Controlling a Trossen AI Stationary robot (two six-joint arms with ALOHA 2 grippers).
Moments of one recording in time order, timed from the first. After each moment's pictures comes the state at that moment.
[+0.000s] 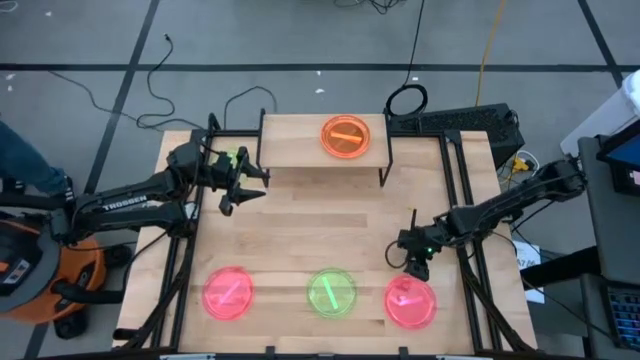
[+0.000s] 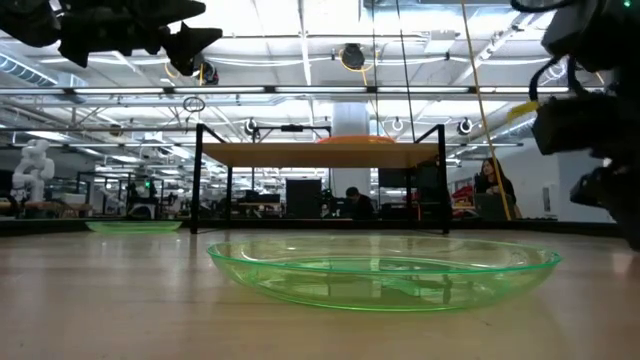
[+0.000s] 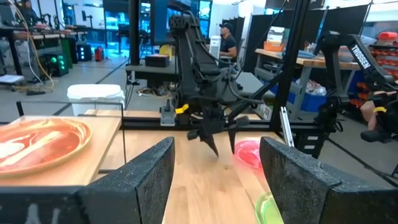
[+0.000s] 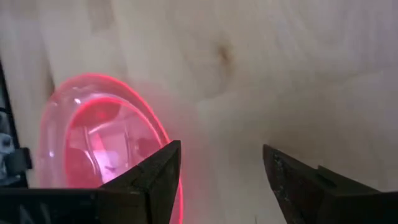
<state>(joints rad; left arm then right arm) 0.48 0.74 0.45 0.30 0.66 -0.07 0.34 1.11 0.33 -0.28 -0.24 0.75</state>
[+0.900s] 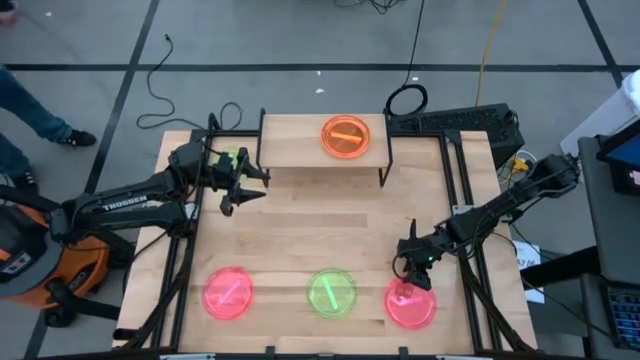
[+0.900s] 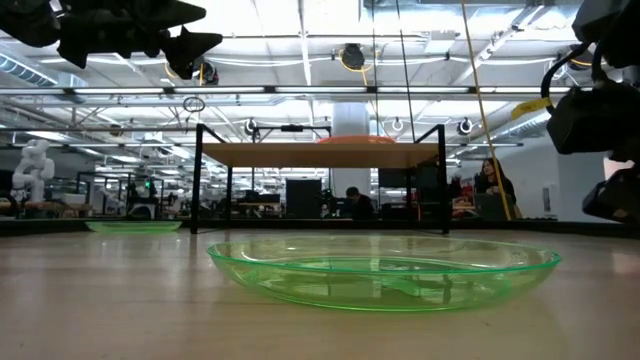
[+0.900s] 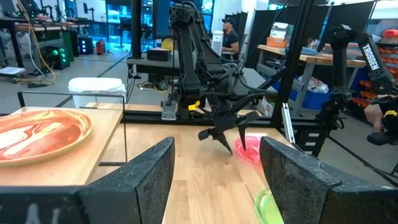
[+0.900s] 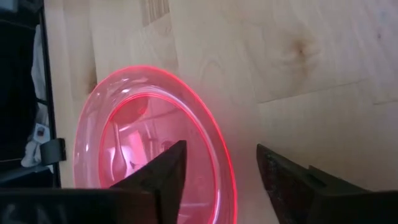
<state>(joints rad) 0.47 0.74 0.45 0.27 0.65 -0.07 0.47 1.20 0.28 -0.07 -0.22 0.83</state>
